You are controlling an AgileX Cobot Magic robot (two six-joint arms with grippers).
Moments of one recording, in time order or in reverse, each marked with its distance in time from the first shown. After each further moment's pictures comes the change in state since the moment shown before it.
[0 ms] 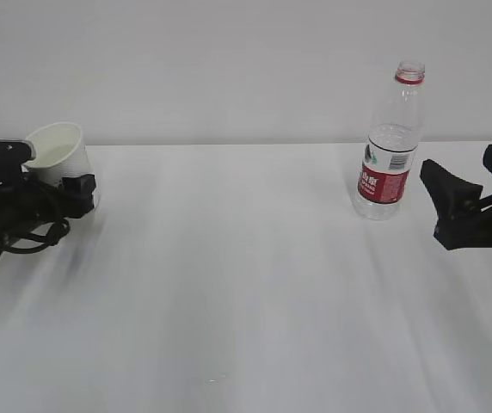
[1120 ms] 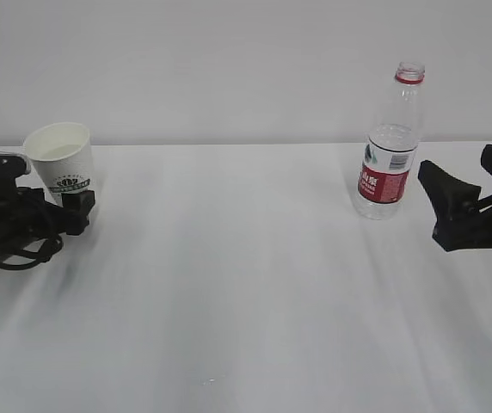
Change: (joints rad) left arm 0.000 -0.029 0.090 -0.002 -0.002 0.002; right arm 0.000 0.000 0.000 -0.012 0.000 0.000
